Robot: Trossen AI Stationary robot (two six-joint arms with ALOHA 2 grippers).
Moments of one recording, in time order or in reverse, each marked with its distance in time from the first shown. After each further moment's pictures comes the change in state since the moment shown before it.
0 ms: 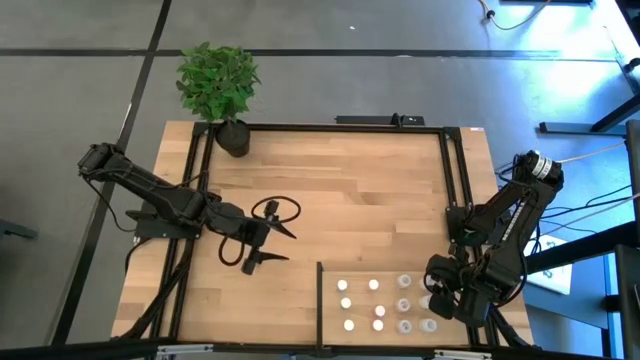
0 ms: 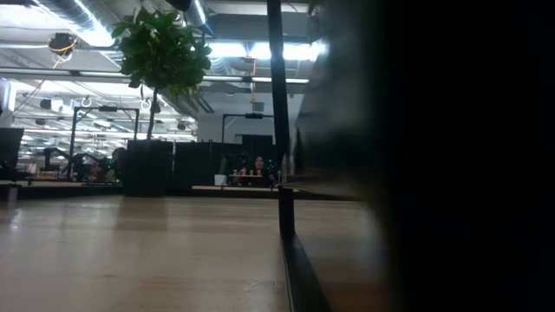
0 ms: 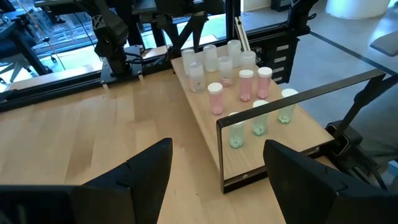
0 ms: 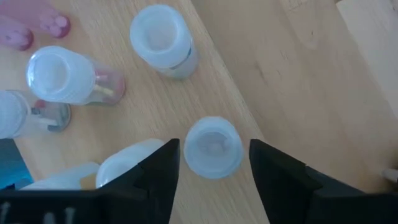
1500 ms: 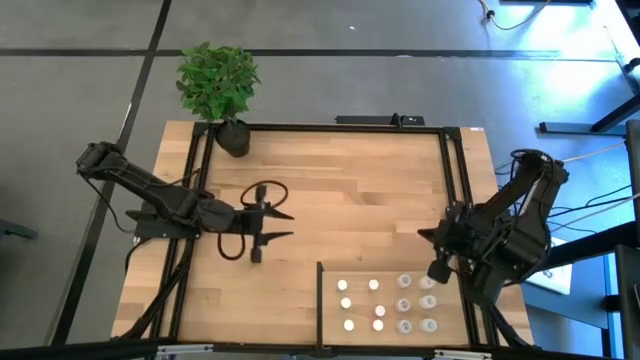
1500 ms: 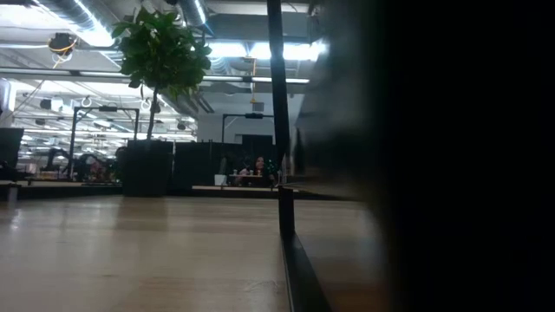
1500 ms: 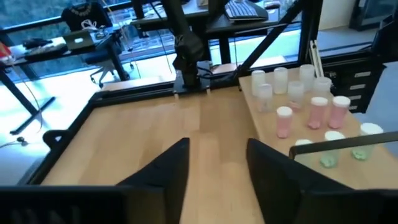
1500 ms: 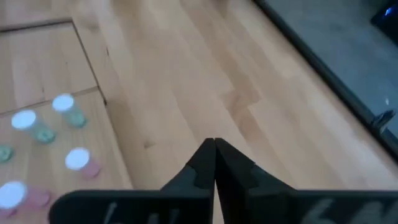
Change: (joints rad) left arm -0.021 -0.041 0.002 0.045 -0.314 -0.030; right arm -0.117 -0.036 0.409 -0.504 0.533 -0.214
